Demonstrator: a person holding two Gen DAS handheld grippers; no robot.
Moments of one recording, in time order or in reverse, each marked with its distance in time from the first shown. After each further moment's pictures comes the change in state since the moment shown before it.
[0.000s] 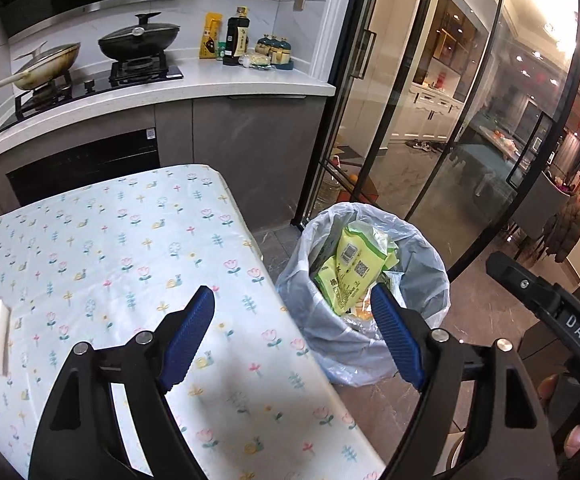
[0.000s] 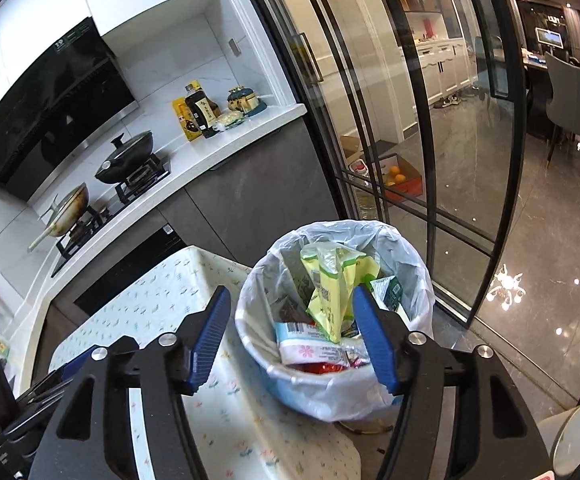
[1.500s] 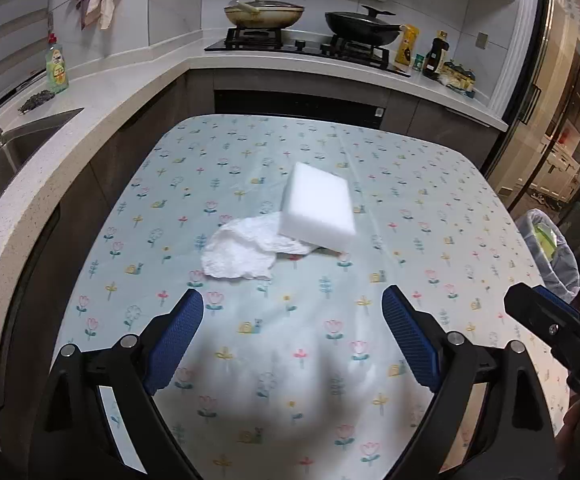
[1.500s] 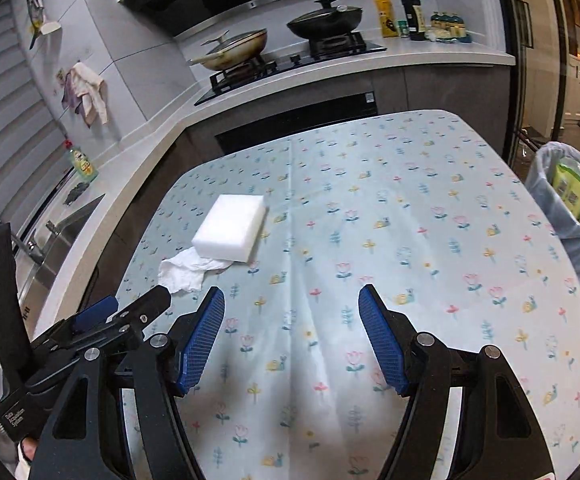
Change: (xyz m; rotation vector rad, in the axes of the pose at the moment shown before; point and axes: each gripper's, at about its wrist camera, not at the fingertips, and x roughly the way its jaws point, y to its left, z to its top) left arm -0.173 0.307 -0.153 -0.307 -0.005 0.391; right arm -0.018 0.315 -0.226 -0.397 0.315 0.344
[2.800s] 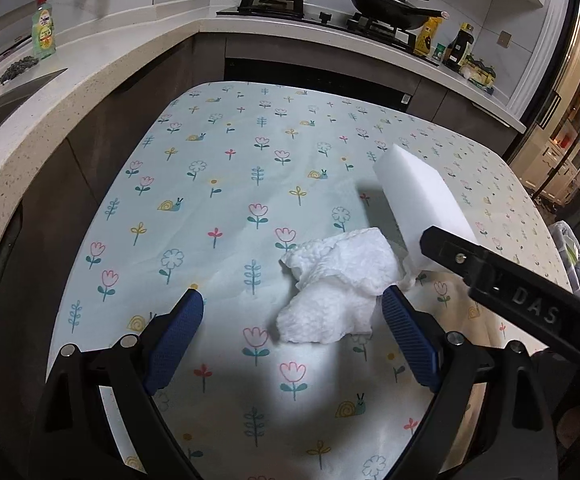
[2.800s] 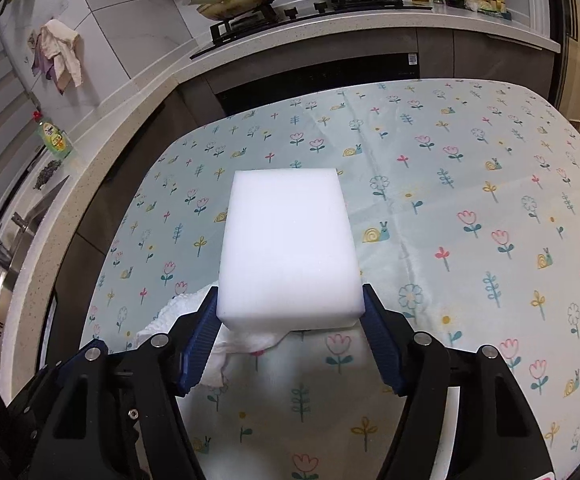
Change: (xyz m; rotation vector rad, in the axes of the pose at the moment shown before) left arm 0.093 0.068 0.027 -0.026 0.078 -0.069; right arm 0.151 0.053 0.040 0.000 0.092 -0.047
